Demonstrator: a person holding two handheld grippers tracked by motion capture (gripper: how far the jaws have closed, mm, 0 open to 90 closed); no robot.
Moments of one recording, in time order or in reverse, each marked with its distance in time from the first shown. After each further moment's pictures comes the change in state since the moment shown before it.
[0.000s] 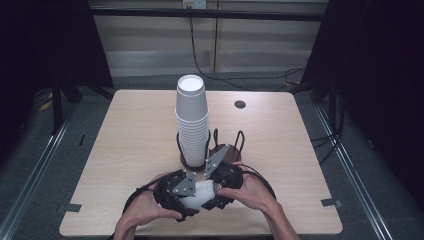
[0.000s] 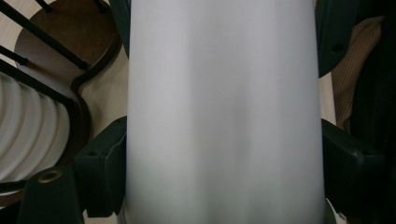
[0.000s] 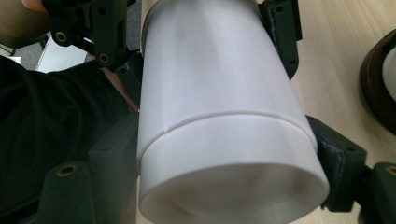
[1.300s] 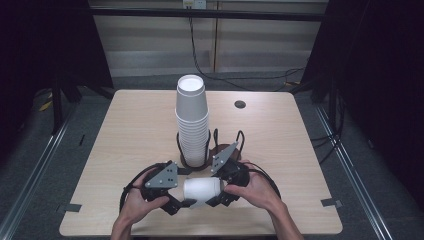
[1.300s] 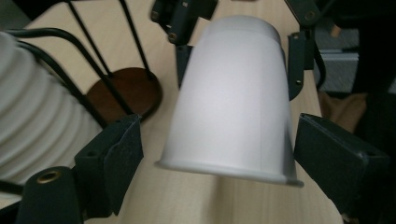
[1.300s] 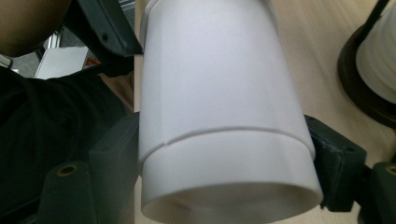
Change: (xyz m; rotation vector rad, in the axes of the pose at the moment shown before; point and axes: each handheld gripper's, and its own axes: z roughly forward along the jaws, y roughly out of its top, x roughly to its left) left arm 0.009 -0.019 -0.037 -0.328 0.078 -0.063; right arm -0.004 -0.010 -0.014 -0.038 -0.022 0.035
